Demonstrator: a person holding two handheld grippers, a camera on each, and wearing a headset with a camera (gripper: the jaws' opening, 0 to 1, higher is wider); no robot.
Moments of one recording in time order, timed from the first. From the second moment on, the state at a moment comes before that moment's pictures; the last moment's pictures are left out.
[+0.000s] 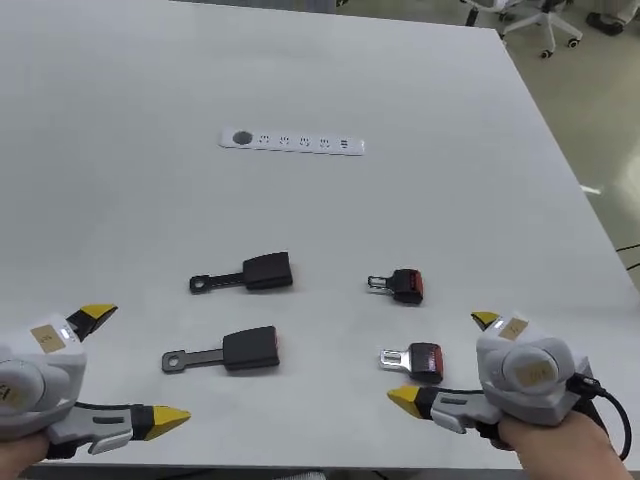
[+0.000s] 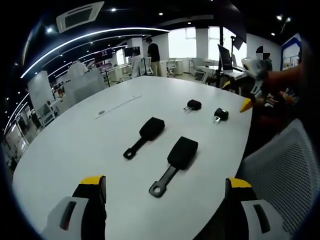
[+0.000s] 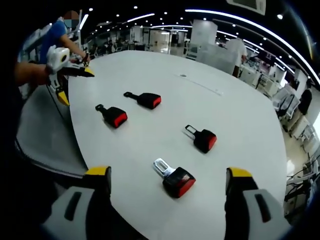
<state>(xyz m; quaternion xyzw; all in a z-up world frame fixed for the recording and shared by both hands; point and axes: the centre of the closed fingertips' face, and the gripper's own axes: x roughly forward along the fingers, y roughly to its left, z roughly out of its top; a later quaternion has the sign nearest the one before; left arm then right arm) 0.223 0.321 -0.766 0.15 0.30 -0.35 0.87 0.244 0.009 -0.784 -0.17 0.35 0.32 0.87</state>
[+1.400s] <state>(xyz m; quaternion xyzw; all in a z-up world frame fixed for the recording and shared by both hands) 0.219 0.324 -0.753 0.16 0.29 -0.34 0.88 0.234 0.006 -0.778 -0.22 0.34 0.33 0.85</state>
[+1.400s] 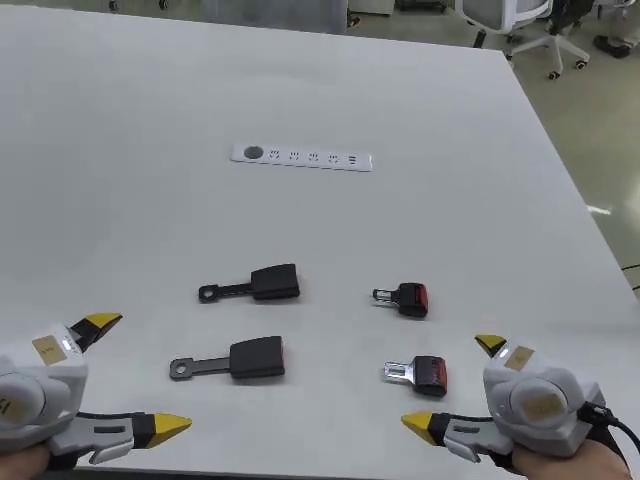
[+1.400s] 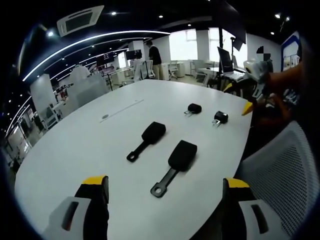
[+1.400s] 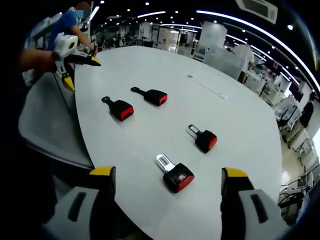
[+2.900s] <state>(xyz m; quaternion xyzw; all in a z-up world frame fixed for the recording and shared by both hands) 0.271 0.247 -0.825 0.25 0.33 -0.46 0.79 0.255 0.014 -0.832 -0.29 0.36 0.42 0.78</state>
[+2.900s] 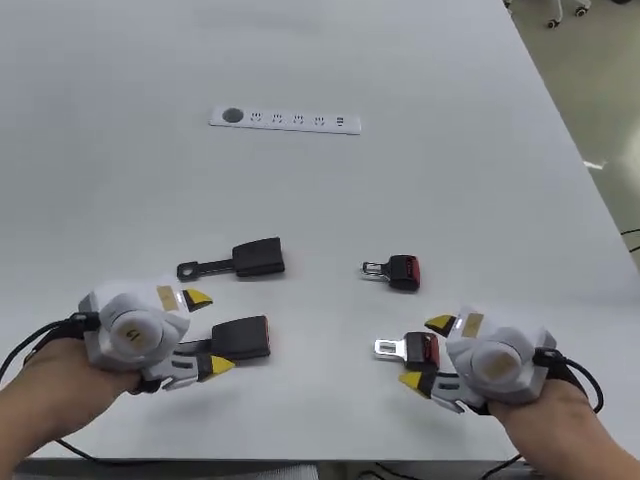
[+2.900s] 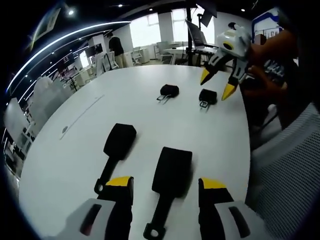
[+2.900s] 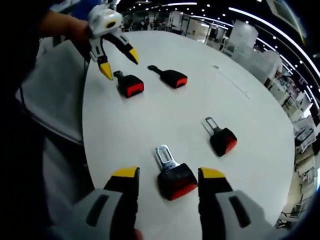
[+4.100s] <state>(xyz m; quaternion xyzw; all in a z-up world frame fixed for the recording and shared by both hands) 0.266 0.236 -0.855 0.36 0.33 -0.55 0.67 0.259 -0.011 -0.867 -0.36 0.43 0.54 0.63</state>
